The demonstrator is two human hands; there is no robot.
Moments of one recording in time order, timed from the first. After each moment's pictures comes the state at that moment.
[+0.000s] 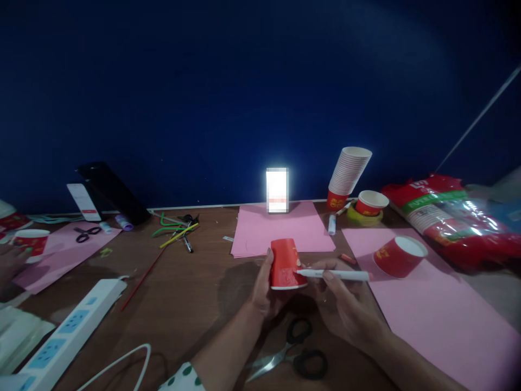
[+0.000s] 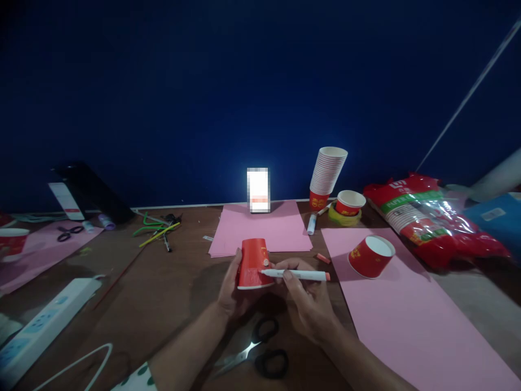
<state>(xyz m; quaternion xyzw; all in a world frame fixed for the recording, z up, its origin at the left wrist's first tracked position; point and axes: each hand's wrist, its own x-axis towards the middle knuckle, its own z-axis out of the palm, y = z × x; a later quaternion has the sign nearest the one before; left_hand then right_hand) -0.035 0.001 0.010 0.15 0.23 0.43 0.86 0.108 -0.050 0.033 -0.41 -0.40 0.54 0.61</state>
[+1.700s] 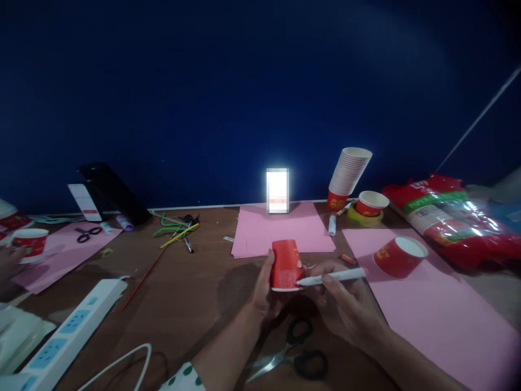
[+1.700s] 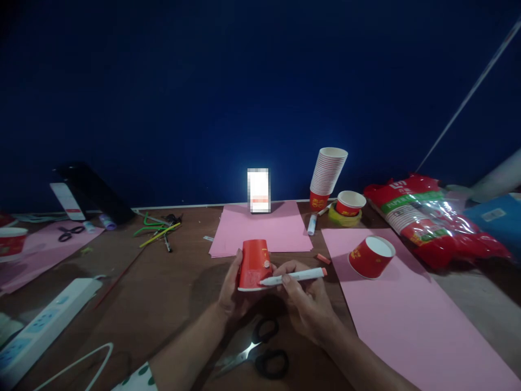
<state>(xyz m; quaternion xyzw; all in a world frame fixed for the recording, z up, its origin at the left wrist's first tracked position) -0.033 -0.001 0.017 0.15 0.22 0.43 0.86 0.107 -0.051 0.042 -0.38 -0.39 0.59 0.60</state>
